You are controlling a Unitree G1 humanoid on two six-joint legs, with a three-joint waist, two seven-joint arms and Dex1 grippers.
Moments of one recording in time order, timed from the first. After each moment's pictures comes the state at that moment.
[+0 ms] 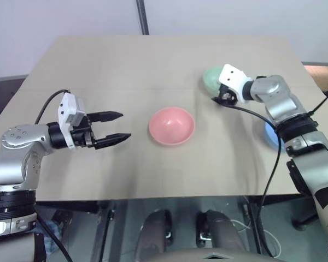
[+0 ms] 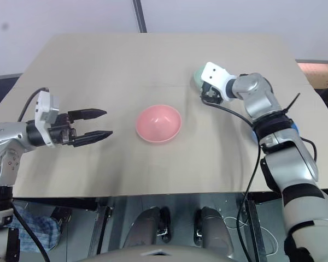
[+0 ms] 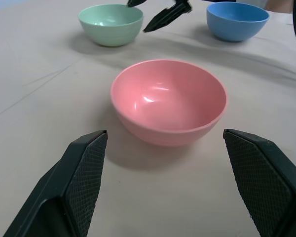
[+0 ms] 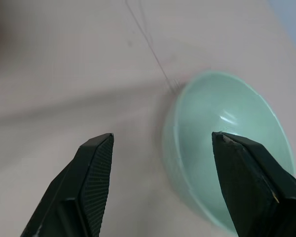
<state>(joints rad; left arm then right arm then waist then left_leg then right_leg) -0.30 0.88 0.26 0.00 -0.54 0.39 -1.29 -1.14 -0.45 0.38 0.81 -0.16 0.12 0.80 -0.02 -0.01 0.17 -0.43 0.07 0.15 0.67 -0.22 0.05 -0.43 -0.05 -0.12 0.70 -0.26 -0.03</state>
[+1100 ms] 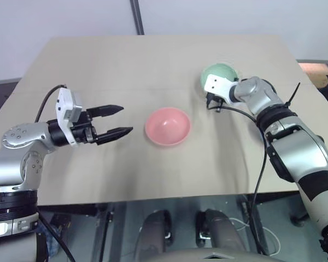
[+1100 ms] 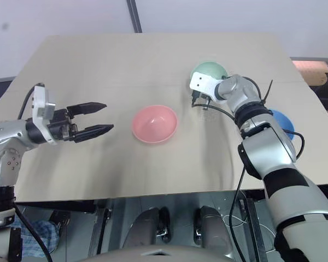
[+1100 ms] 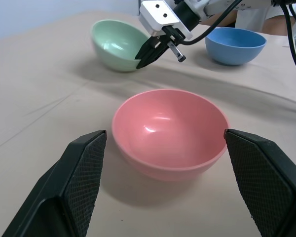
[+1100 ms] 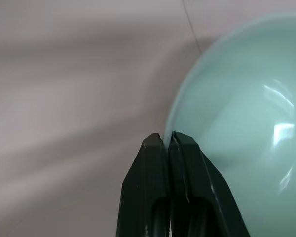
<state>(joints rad) -0.30 0.86 0.28 -0.05 -0.61 0.39 -1.22 -1.30 -0.31 0.39 1.23 -0.37 0.01 0.74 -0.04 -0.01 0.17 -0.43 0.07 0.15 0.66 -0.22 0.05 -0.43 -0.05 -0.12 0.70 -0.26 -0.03</state>
